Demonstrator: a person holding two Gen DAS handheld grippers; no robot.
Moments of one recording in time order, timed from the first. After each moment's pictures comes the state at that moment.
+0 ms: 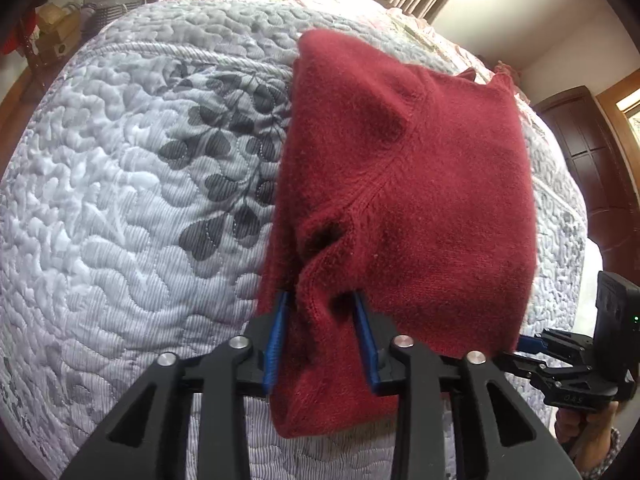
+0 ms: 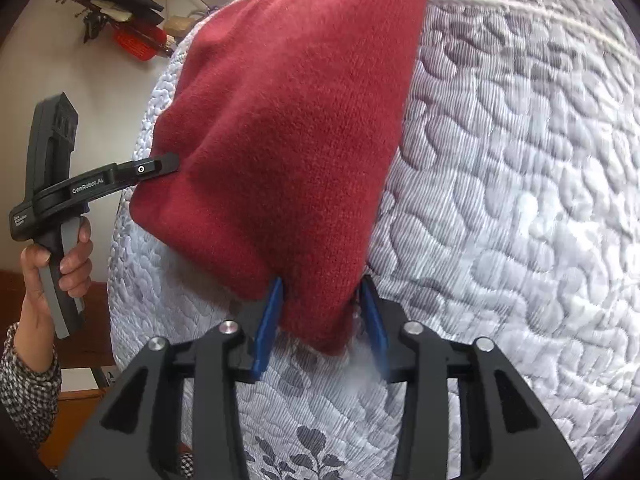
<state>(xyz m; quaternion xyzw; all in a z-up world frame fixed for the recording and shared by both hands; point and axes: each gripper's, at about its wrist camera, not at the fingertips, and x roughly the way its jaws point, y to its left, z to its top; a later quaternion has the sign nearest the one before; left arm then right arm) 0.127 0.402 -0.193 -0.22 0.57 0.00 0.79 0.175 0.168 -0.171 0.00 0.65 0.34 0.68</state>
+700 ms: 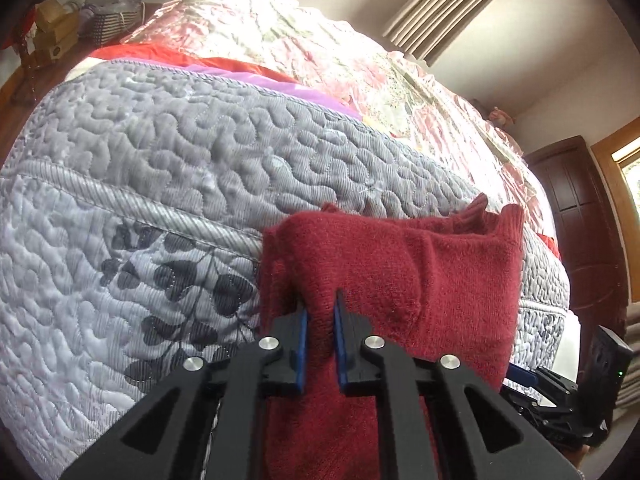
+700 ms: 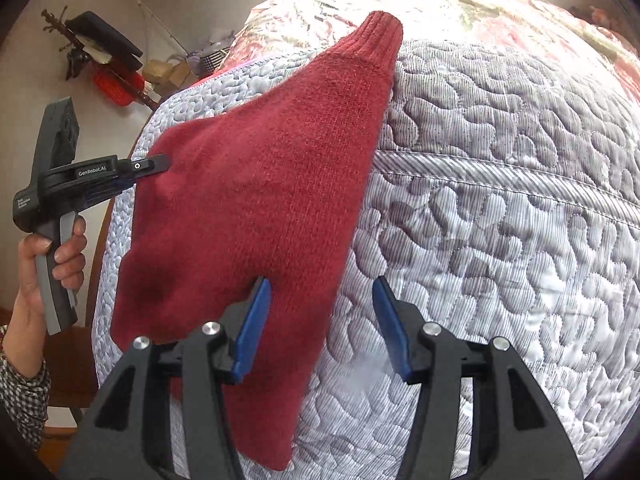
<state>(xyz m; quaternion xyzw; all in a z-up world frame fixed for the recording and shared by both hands) 0.250 0.446 -0.177 -0.26 0.52 0.01 0.81 0.274 0.176 -0.149 0.01 0.60 0.29 0.75</state>
